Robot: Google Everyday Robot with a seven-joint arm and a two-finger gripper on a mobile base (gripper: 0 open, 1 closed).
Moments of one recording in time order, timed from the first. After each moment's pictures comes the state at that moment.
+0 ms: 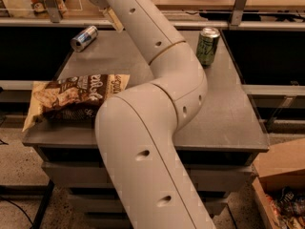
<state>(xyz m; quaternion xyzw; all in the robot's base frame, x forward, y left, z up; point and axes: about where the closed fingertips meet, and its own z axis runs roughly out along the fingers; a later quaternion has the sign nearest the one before) 0.845 0.163 0.955 -0.90 0.25 -0.26 0.23</state>
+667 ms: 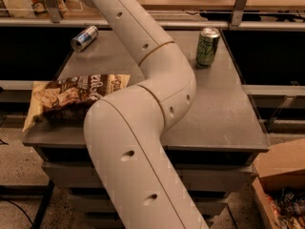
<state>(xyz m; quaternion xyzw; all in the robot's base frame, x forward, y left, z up) 0.857 0.177 0.948 -0.91 0.20 -0.30 0.19</state>
